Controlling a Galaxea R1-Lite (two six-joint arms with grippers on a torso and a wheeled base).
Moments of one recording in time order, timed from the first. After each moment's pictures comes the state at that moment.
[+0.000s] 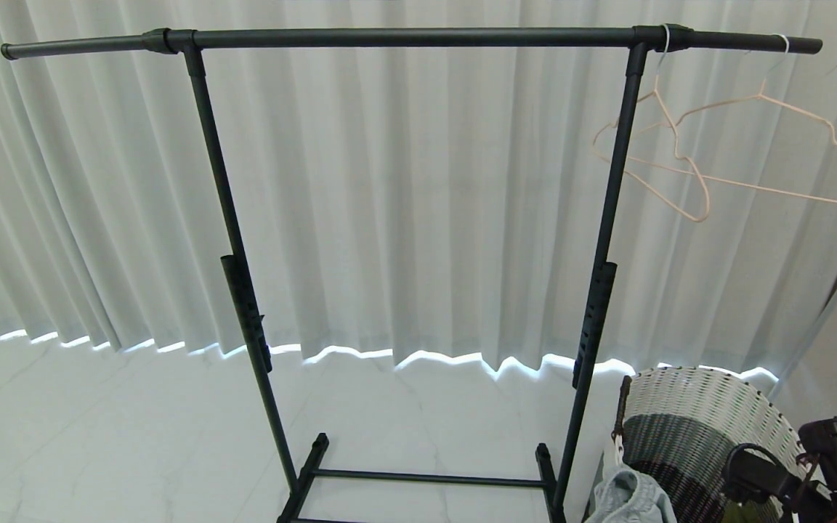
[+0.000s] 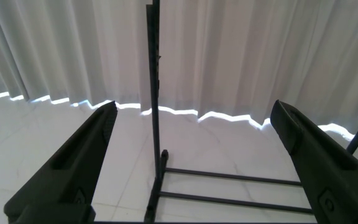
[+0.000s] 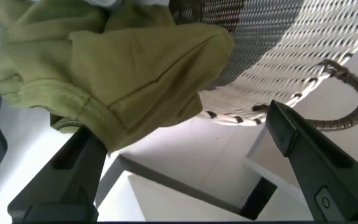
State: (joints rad) left arm 0.00 0.00 0.00 0.00 0.01 0.01; right arm -0.01 1.86 -0.16 -0.62 -0.10 -0.72
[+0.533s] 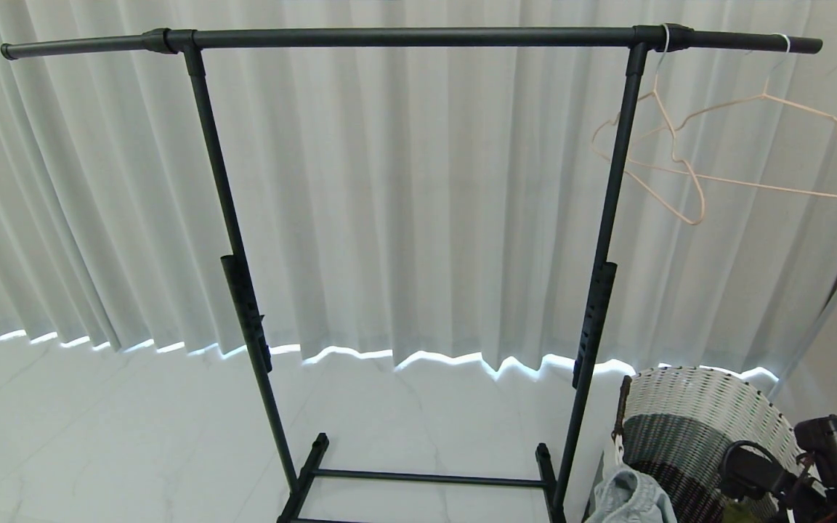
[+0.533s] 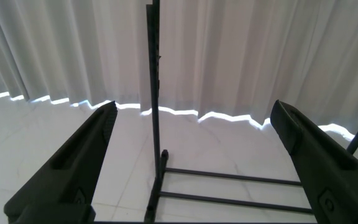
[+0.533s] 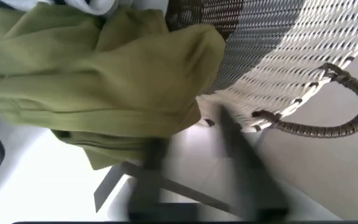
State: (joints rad) left arm 0.00 0.00 0.00 0.00 0.01 0.01; right arm -0.01 1.88 -0.15 -0.65 -0.10 -0.72
